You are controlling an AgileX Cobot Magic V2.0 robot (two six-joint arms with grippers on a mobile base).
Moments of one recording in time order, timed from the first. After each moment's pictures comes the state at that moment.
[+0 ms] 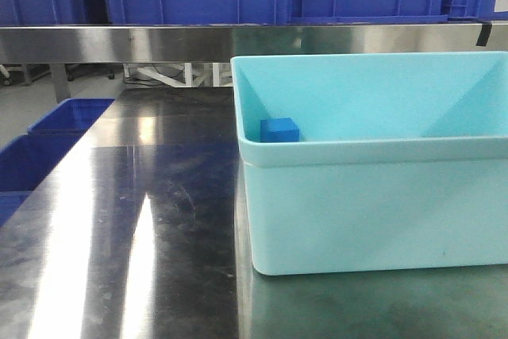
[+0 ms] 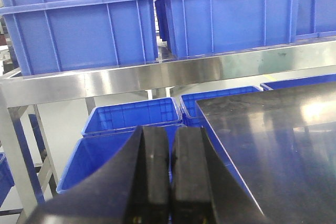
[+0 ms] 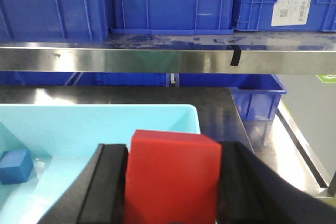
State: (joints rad) left arm -0.10 -0.01 0.01 -0.07 0.00 0.15; right arm 0.07 0.36 -0.41 -0.11 0.24 0.15
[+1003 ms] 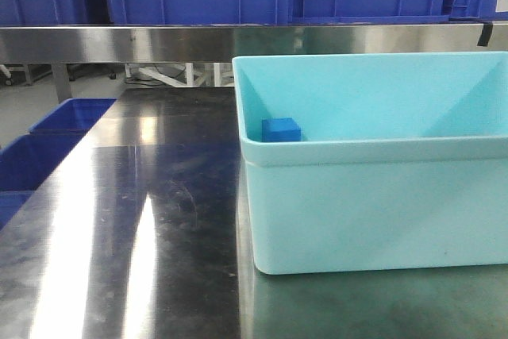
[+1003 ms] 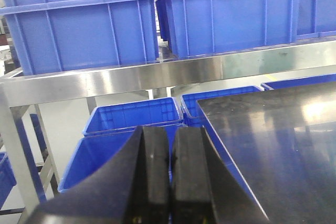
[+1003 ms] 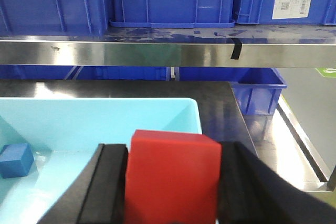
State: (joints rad) left arm -0.10 -0.01 0.01 -0.07 0.00 0.15; right arm 0.07 0.36 -0.41 -0.11 0.25 0.15
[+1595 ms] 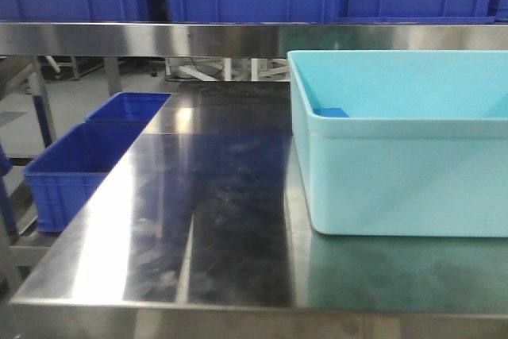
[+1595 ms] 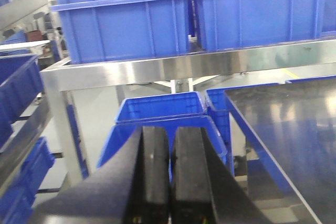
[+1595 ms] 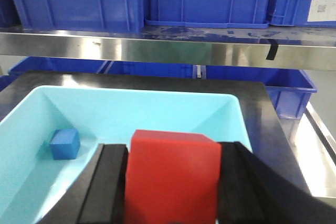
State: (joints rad) left arm -0.10 -0.01 0.01 -0.07 0.00 0.15; right arm 0.07 0.36 -0.41 -0.11 0.26 0.15
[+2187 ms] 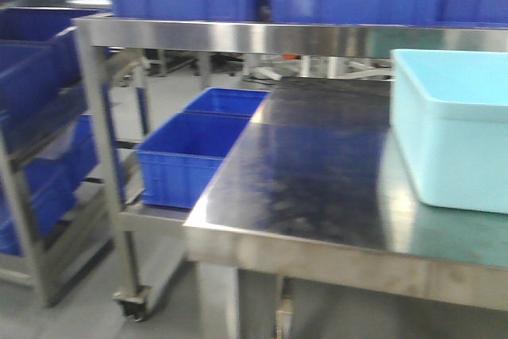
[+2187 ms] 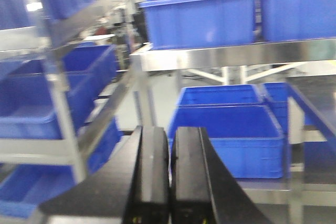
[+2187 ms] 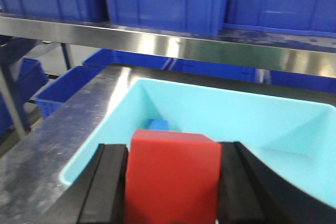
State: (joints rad) left arm -0.10 -0.01 0.01 -0.07 0.00 0.15; right arm 0.07 0.36 -0.41 -0.11 0.26 0.15
